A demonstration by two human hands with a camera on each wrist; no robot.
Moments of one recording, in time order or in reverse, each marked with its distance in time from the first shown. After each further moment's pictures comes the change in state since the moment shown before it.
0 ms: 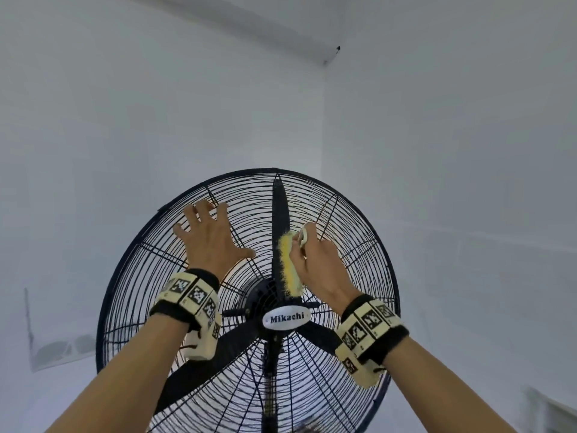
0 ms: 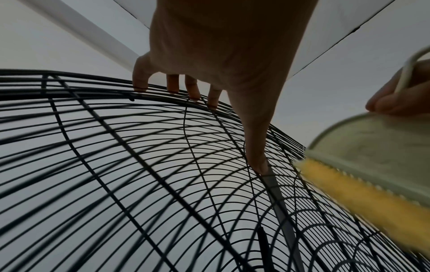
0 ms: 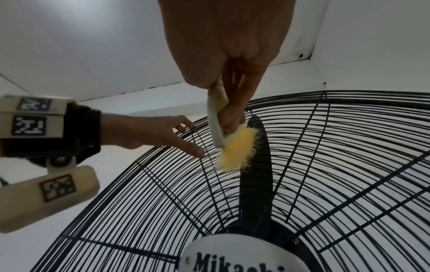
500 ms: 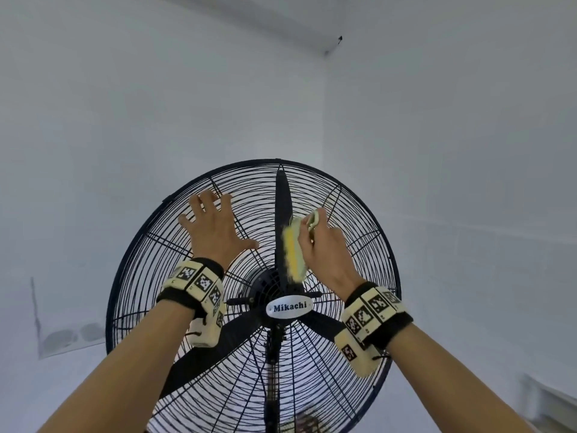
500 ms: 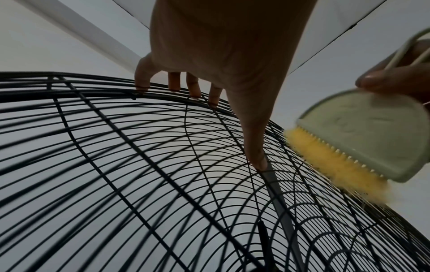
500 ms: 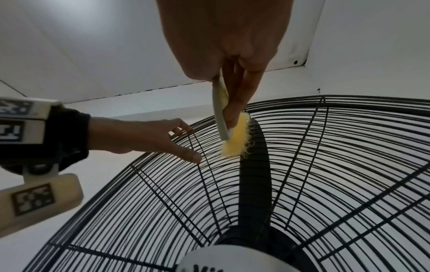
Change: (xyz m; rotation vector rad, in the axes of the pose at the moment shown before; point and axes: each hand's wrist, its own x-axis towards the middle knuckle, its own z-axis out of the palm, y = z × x) left_hand -0.009 -0.001 -0.005 0.006 0.016 0.028; right_hand -0.002 -0.005 -0.009 0.078 0.042 0.043
